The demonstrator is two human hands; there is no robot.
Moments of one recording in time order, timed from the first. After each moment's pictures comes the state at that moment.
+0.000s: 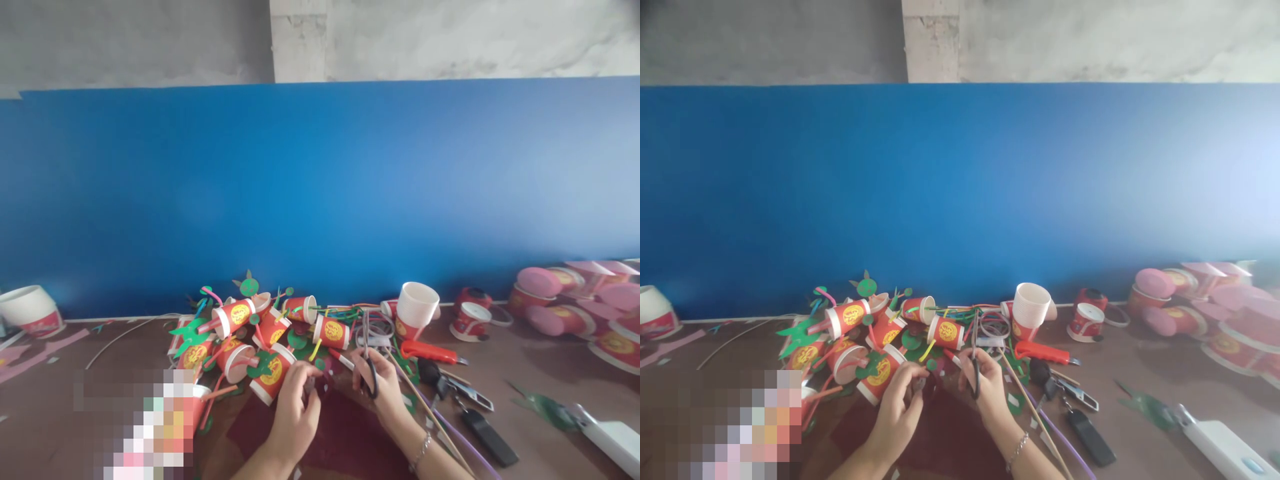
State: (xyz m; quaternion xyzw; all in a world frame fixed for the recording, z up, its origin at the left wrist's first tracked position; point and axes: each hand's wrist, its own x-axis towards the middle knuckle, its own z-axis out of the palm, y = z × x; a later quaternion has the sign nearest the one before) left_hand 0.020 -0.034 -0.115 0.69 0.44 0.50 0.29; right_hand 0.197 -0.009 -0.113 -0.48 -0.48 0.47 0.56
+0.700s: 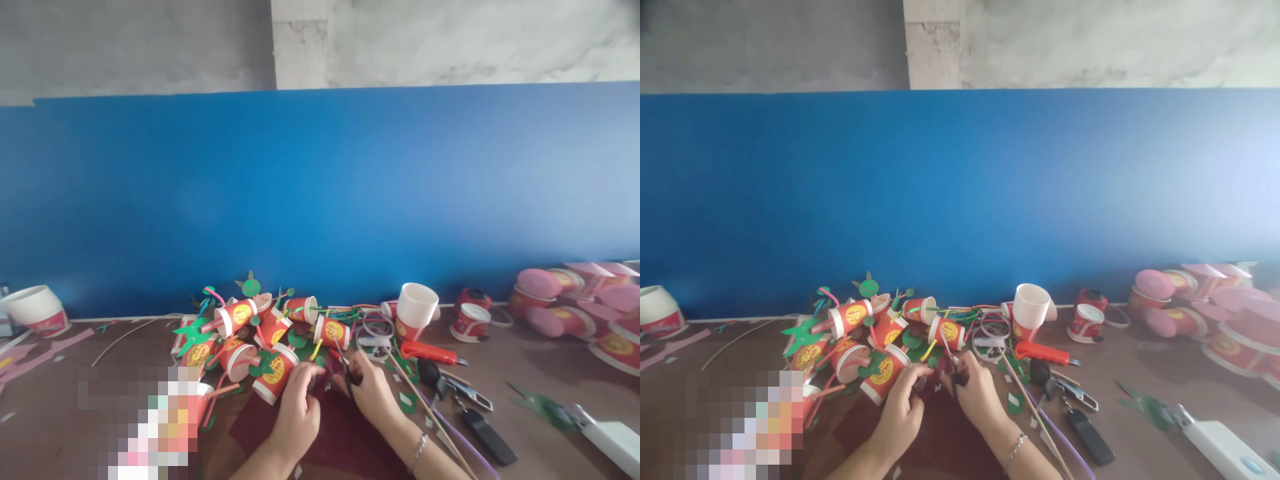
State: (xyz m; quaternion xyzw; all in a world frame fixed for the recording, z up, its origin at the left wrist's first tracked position) left_hand 0.018 -0.029 -0.131 0.72 0.41 0.51 0.24; right_hand 0.195 -0.006 -0.124 -0.57 -0.66 0.26 0.42
